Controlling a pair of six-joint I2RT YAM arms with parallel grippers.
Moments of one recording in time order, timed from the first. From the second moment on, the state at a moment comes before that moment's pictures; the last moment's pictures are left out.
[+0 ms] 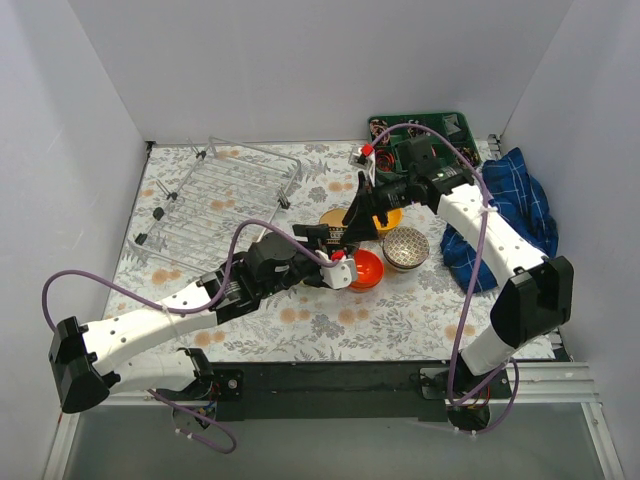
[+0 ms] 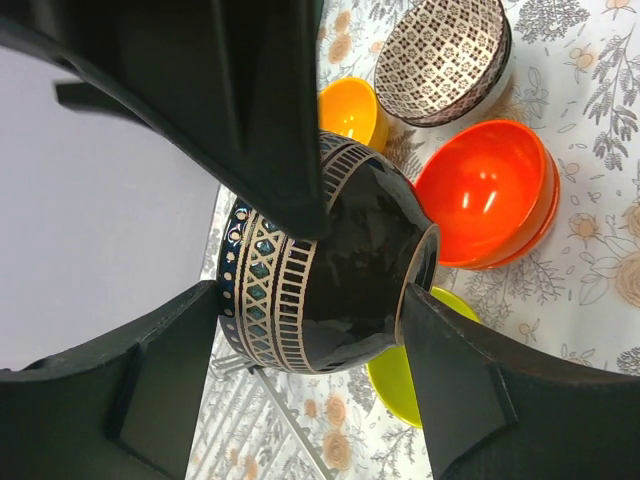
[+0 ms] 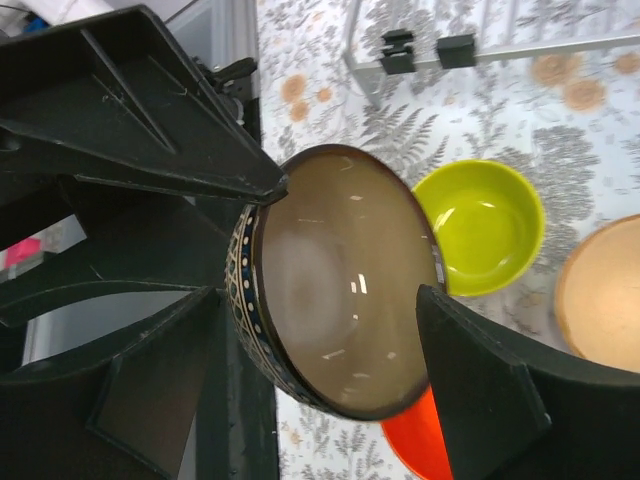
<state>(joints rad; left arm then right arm) -1.04 1.10 0.91 -0.10 -0.11 0.79 0.45 1.58 1.47 -0.74 -1.11 -0.25</state>
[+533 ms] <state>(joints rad) -1.05 1.11 0.83 0.04 -0.17 0.81 0.49 1.66 1.50 -0.91 -1.17 -0.38</state>
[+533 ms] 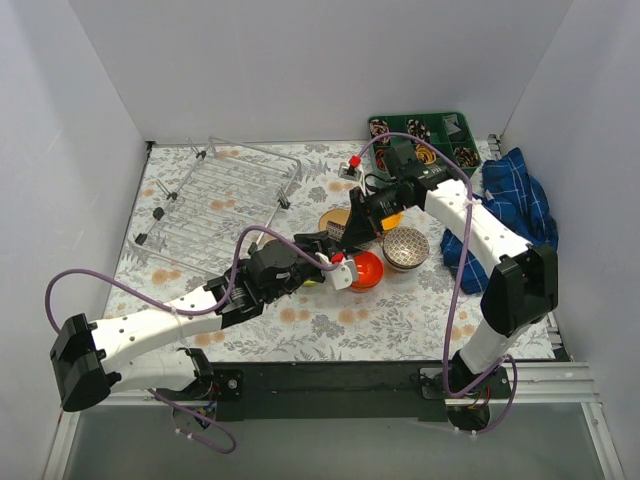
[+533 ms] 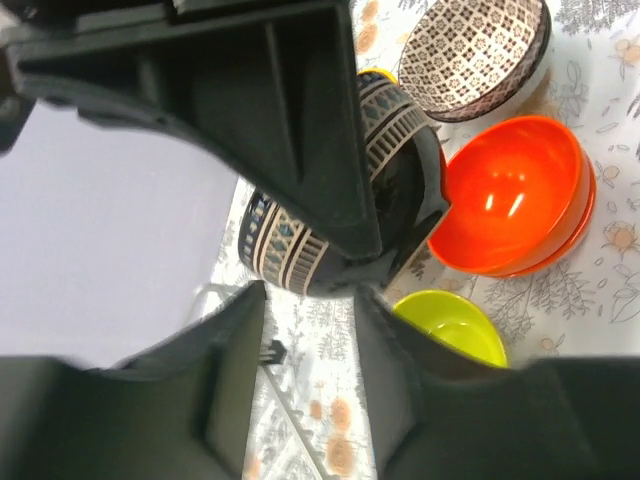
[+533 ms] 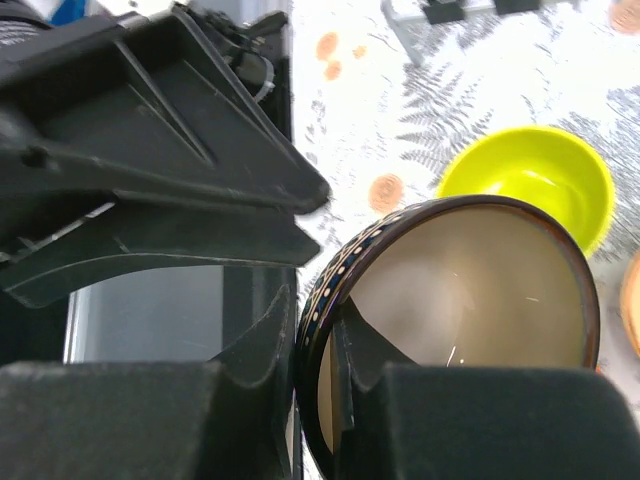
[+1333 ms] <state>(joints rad) -0.56 0.98 0.87 -0.26 -0.20 -0.22 0.72 1.90 1.60 -0.61 -0.21 -0.23</state>
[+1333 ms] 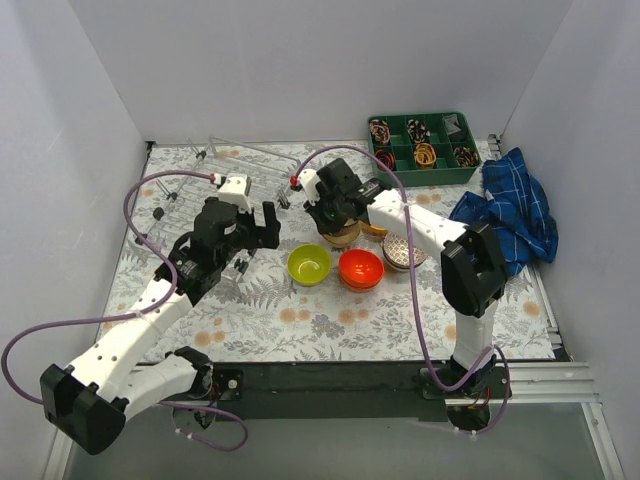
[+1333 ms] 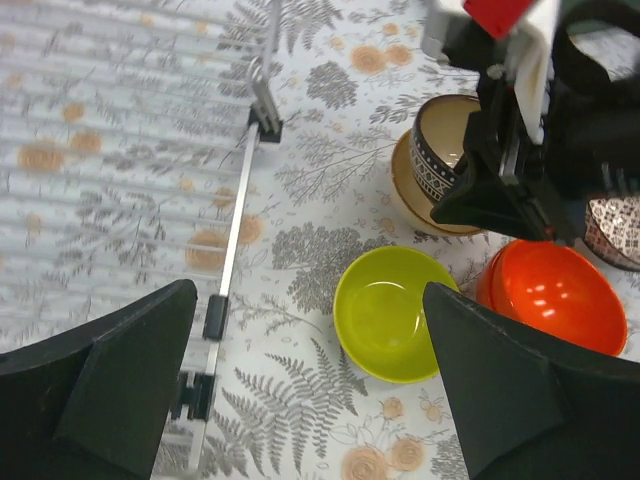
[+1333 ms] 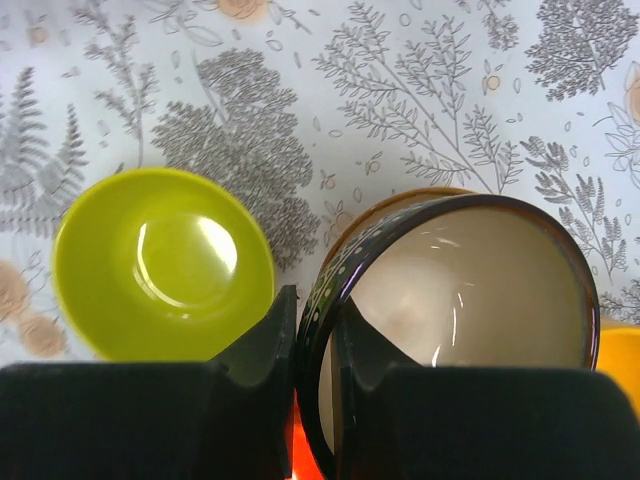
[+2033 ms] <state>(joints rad) -0.51 1.08 1.11 -0.58 -0.27 -0.55 0.77 1.91 1.46 -0.42 0.09 -0.02</state>
